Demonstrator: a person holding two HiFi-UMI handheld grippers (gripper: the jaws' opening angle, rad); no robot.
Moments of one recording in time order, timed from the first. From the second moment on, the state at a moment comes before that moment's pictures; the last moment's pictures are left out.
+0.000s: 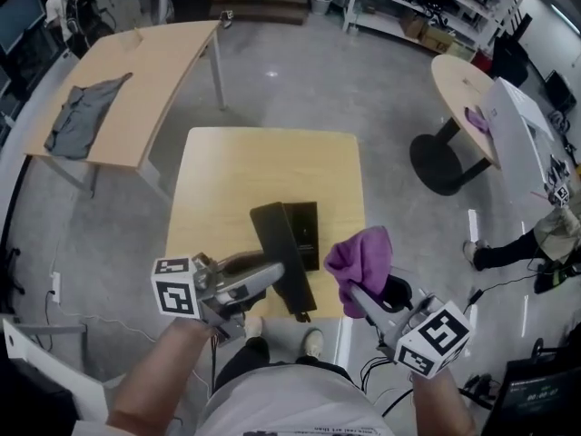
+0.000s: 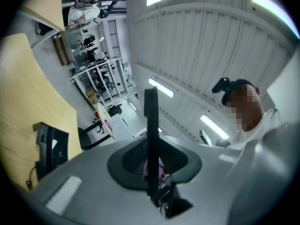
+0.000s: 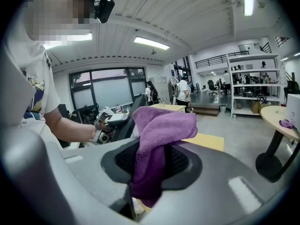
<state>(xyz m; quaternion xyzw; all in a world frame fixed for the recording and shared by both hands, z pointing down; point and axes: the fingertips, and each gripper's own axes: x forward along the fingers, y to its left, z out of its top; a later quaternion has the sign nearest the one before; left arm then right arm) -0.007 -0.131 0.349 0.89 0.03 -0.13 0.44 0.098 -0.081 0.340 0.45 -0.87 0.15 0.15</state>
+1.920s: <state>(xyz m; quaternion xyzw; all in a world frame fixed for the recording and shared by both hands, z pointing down) -0.038 -0.086 0.270 0.91 0.07 -0.24 0.33 0.028 -0.021 0.276 0.22 -0.97 0.07 0.09</state>
